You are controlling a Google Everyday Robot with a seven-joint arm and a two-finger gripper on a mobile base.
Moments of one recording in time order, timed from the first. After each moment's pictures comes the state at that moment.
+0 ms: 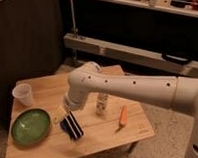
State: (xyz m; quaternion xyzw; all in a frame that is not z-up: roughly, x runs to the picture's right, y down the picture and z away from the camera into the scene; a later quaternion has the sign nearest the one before) arm -0.133 0.148 0.668 0.01 -0.41 -0.81 0.42
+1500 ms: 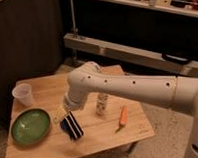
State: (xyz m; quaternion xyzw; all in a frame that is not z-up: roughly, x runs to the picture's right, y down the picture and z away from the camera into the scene) arm -0.128 0.140 0.667 -0.01 -0.39 -0.81 0.44
